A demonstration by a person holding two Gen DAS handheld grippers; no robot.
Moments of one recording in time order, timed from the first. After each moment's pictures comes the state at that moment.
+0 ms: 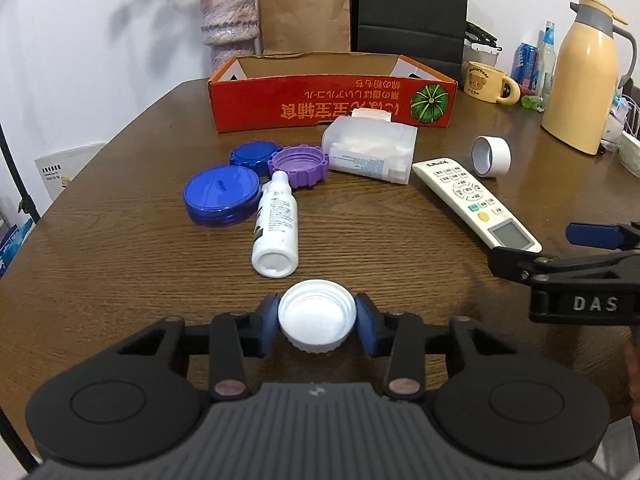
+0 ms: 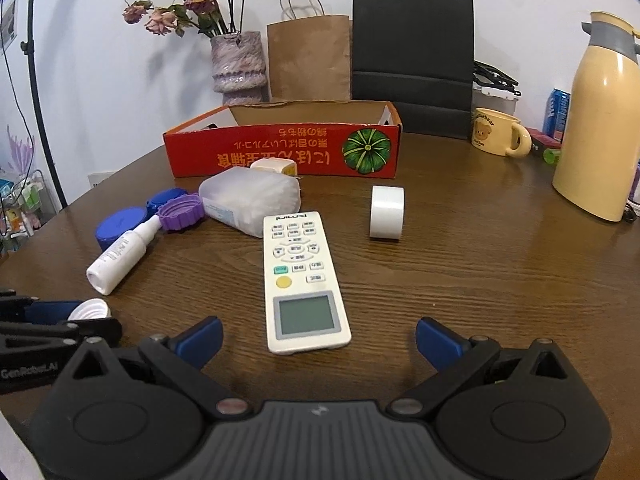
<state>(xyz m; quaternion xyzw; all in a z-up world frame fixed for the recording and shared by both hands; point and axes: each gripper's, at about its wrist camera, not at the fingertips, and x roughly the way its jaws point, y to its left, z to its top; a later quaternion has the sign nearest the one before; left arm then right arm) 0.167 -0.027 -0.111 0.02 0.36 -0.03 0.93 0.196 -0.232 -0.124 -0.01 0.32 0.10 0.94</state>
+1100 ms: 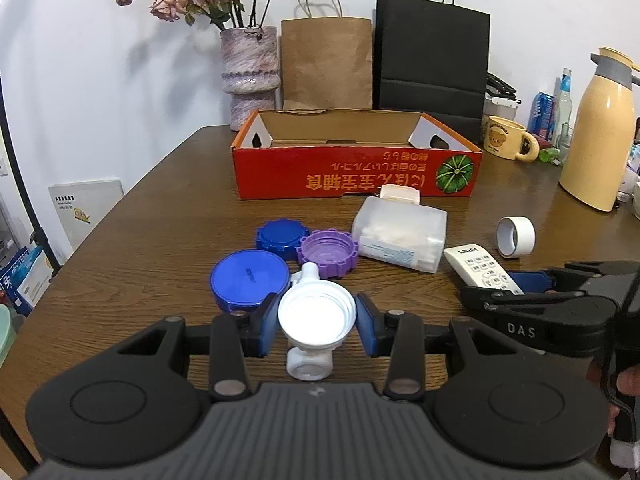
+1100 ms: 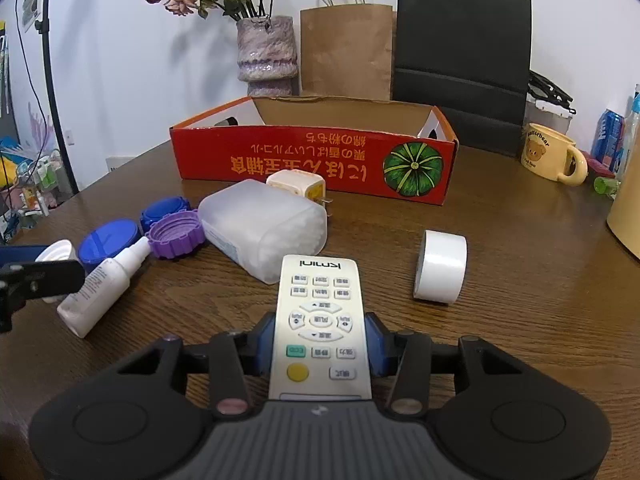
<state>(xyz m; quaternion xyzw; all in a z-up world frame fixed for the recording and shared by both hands) 0.198 -0.011 -0.076 0.00 0.31 -0.01 0.95 0.266 -0.210 -0.128 -0.04 0.32 0.15 0.93</state>
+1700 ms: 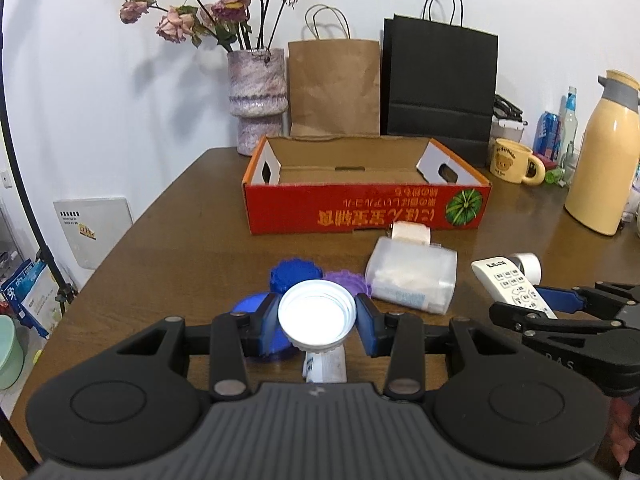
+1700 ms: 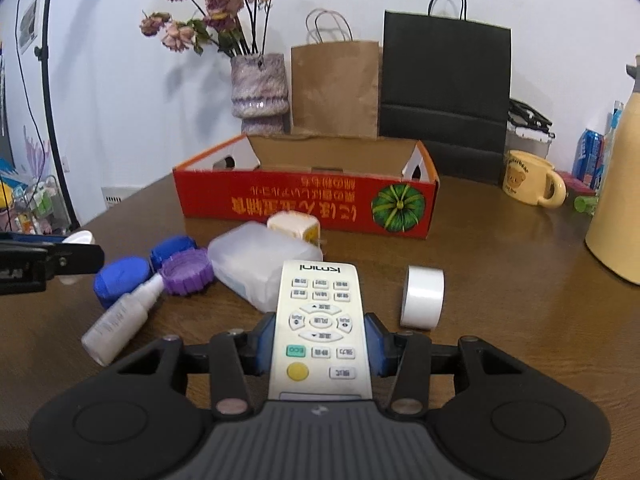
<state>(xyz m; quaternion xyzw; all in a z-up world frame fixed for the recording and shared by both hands) 0.212 -0.002 -0.048 0.00 0.29 -0.01 0.96 0.246 -0.212 -0.098 -0.03 0.28 0.13 0.95</state>
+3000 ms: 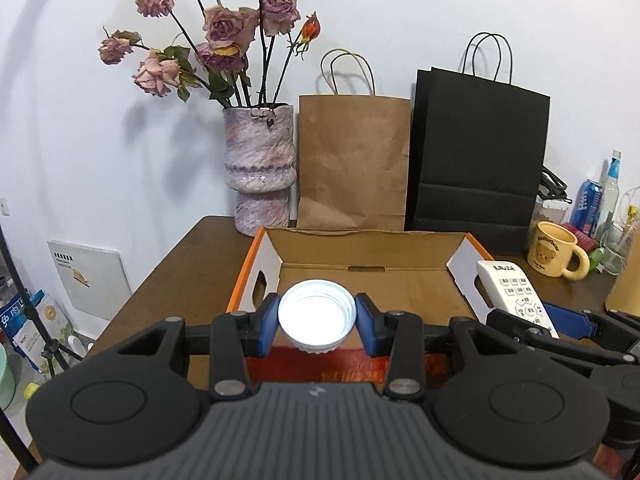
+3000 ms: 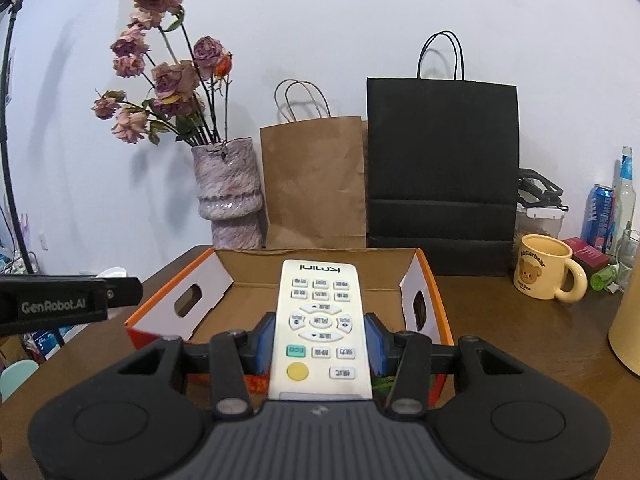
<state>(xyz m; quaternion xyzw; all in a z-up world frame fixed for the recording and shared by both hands) 0.365 -0.009 0.000 -0.02 0.24 0.02 0.97 0.378 -0.195 -0.037 0.02 0.20 0.11 0.97</state>
